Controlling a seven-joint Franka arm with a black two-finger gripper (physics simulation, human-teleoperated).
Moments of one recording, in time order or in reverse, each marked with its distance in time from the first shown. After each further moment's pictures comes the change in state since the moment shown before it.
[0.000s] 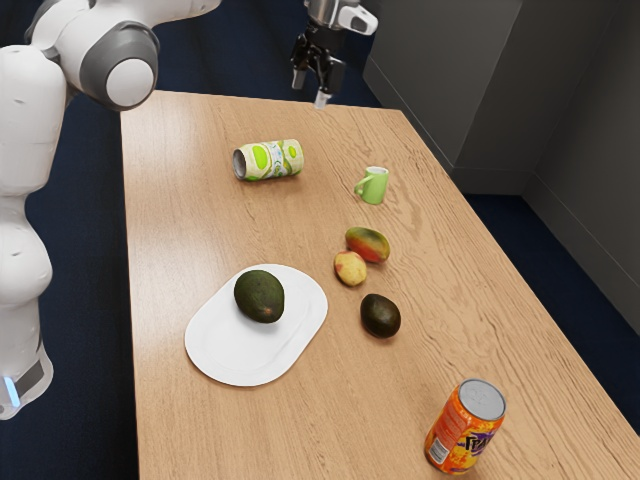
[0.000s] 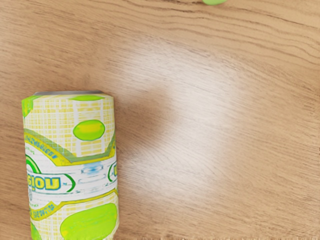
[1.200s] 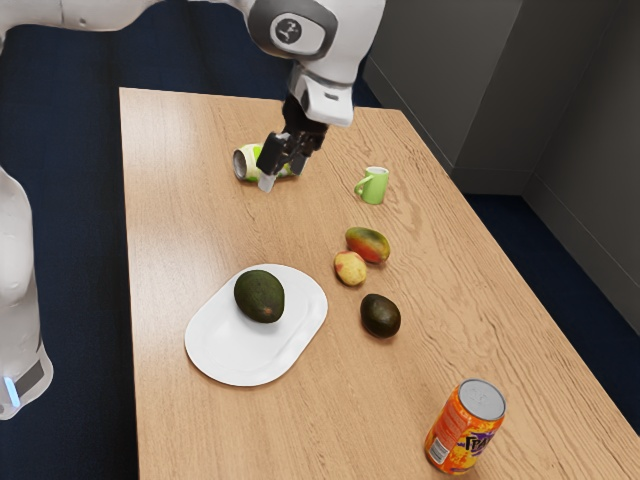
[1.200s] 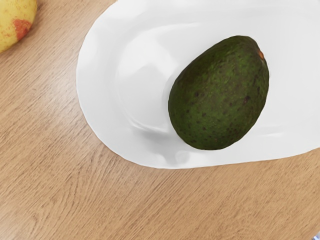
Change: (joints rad) arm -0.345 -0.556 -0.160 -0.690 0.018 0.085 0.602
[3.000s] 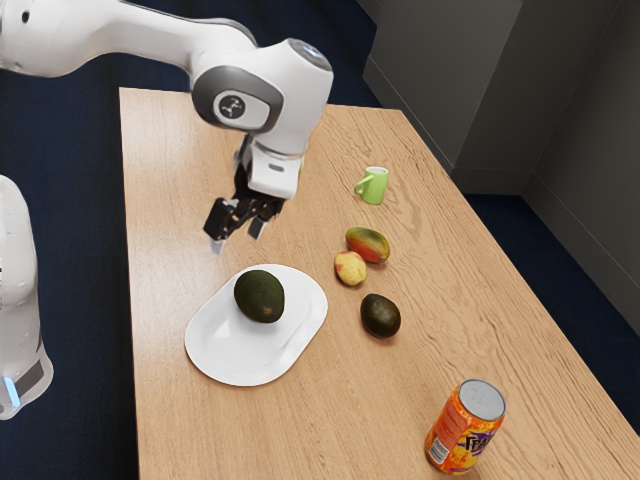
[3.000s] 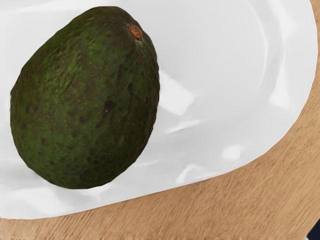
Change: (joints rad) arm 0.084 -0.225 -0.155 -0.396 -0.123 0.168 0.077
